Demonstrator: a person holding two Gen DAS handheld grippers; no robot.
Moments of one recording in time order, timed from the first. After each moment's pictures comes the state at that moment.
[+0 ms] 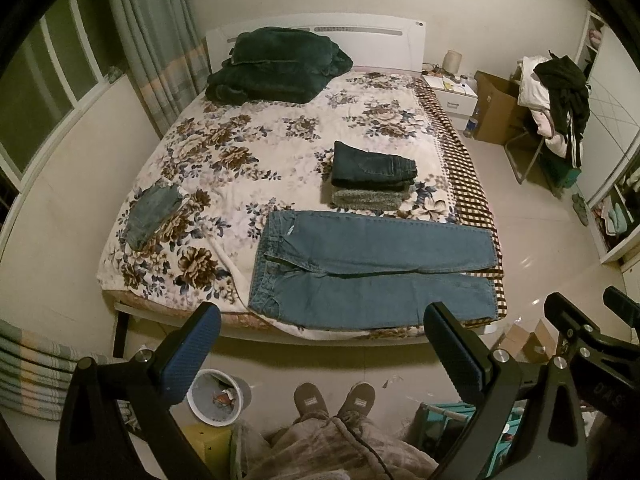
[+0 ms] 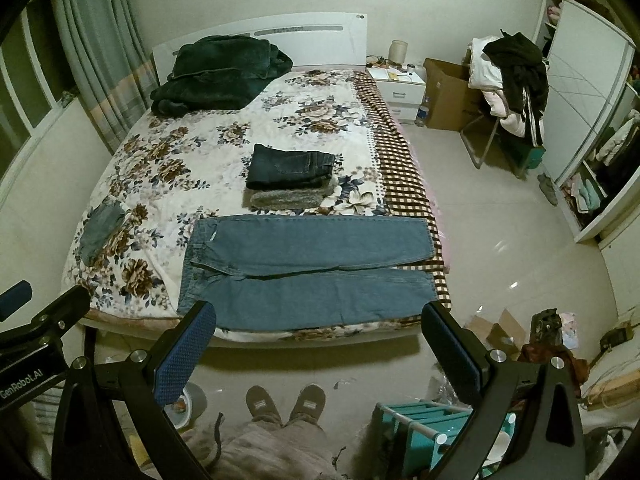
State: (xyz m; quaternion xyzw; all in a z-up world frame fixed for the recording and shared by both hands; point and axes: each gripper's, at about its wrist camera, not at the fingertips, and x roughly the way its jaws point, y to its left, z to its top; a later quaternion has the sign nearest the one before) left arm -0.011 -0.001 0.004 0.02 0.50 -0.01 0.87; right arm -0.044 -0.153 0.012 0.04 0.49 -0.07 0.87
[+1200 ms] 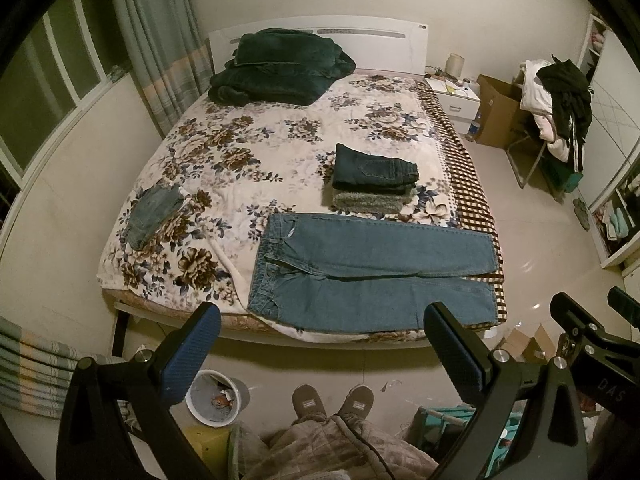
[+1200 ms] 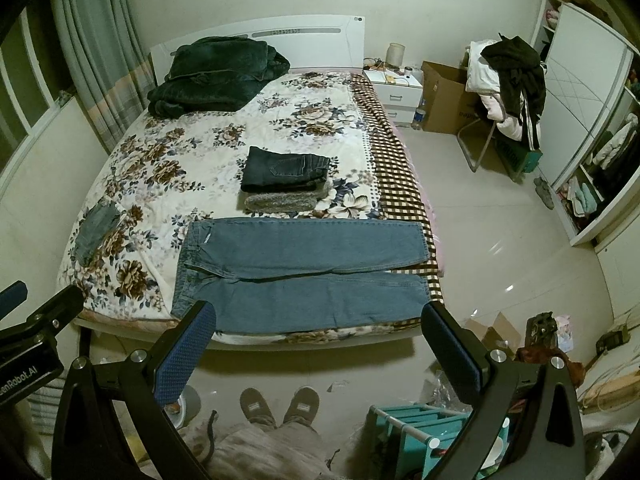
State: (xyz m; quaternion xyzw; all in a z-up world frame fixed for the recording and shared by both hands) left arm -0.014 -0.001 0.004 0.02 0.50 -0.01 0.87; right arm -0.044 -0.153 0.013 0.04 0.49 -0.07 0.87
